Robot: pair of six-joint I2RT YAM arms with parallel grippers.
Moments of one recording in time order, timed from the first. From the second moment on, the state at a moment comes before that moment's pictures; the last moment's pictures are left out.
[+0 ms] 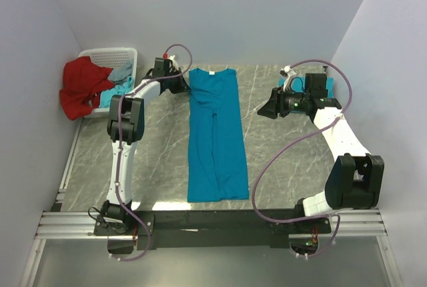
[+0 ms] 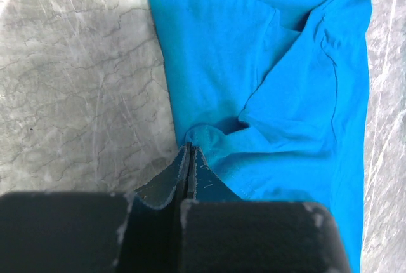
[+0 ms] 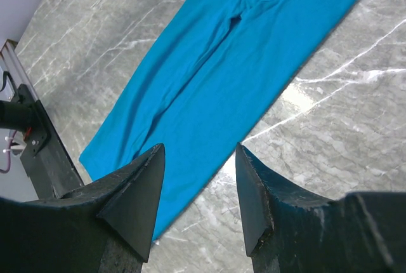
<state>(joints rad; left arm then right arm) -0.19 2.47 1.97 -0.19 0.41 -0.45 -0.02 1.45 1.14 -0.46 -0.89 -0.11</state>
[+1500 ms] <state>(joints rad) -0.24 2.12 1.59 -0.12 0.28 -0.55 -0.02 1.46 1.15 -0.47 -0.90 -0.12</state>
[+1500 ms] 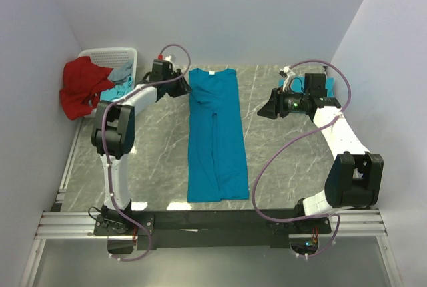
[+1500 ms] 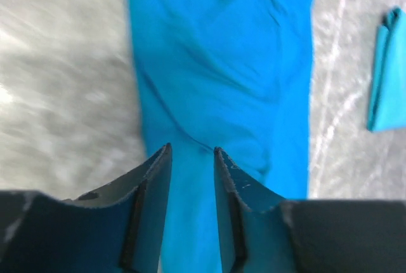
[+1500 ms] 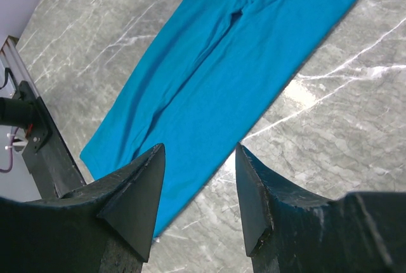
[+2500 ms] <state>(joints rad) -0.36 2.23 1.60 -0.14 0.17 -0.78 -0.02 1.46 1.15 -0.49 -0.90 -0.14</state>
